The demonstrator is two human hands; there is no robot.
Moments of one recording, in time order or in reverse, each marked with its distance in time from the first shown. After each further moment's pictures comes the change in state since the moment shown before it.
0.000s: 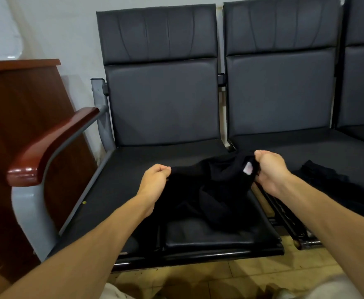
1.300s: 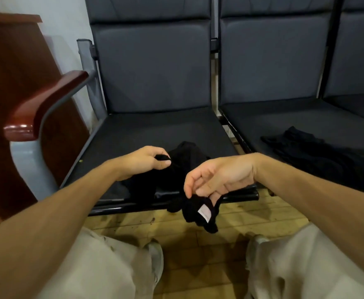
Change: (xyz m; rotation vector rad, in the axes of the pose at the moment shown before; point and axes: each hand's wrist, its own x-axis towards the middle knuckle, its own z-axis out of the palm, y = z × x) left_hand -0.035 -0.005 -0.034 0.497 -0.590 0.124; right_hand -0.101 0.020 0.003 -0.740 -1.517 0.303
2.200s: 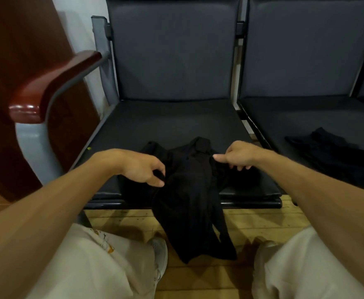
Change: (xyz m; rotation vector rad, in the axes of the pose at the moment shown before) left_hand -0.018 -0.002 -0.018 0.573 -0.406 -0.244; right_hand 0.040 0.026 -0.065 -0.566 0.845 0.568
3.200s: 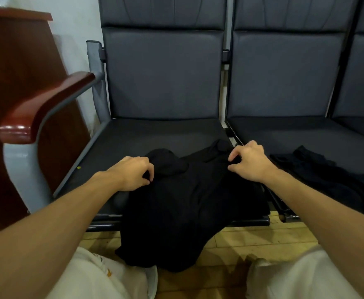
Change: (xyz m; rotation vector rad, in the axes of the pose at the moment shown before) left_hand 0.043 -0.037 -0.004 0.316 0.501 0.030; right_hand -0.022 0.026 -0.023 -0.019 0.426 -0.061
